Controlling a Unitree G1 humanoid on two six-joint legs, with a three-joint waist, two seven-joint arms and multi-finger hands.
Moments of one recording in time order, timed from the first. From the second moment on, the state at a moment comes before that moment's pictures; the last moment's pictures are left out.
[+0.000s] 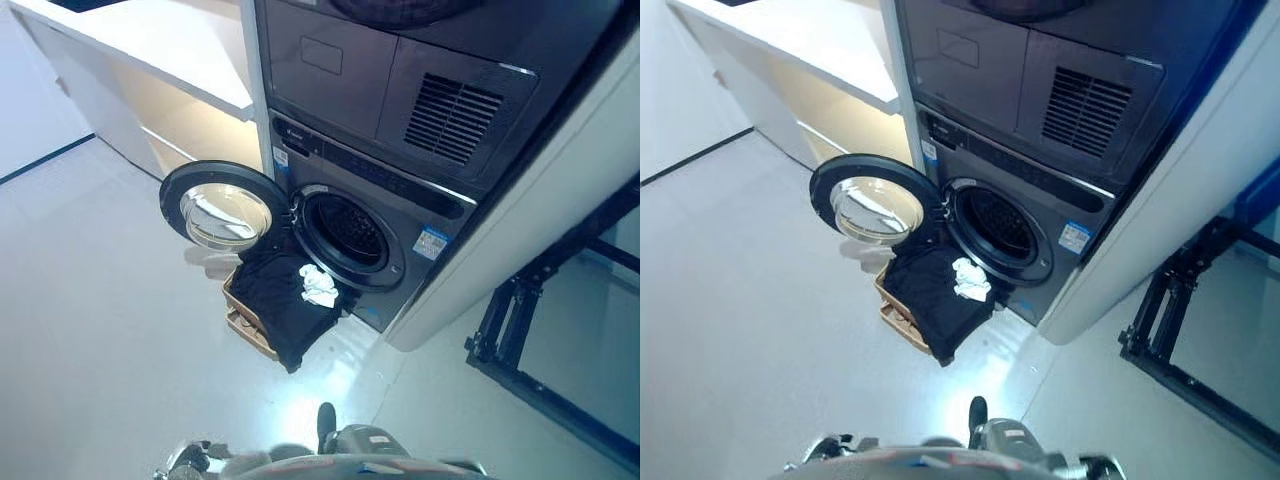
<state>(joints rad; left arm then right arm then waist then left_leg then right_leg) -0.02 0.22 -0.26 1.34 0.07 0.04 0.21 -0.04 -0.29 0.26 1.33 0.03 0.01 -0.11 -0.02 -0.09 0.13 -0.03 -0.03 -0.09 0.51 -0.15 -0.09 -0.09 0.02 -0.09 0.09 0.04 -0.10</state>
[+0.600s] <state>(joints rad) -0.02 0.21 -0.30 1.33 0.12 0.04 0.20 -0.21 -0.30 0.43 1.30 -0.12 -0.01 -0.10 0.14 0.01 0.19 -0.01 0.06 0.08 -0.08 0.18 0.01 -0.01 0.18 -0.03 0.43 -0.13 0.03</state>
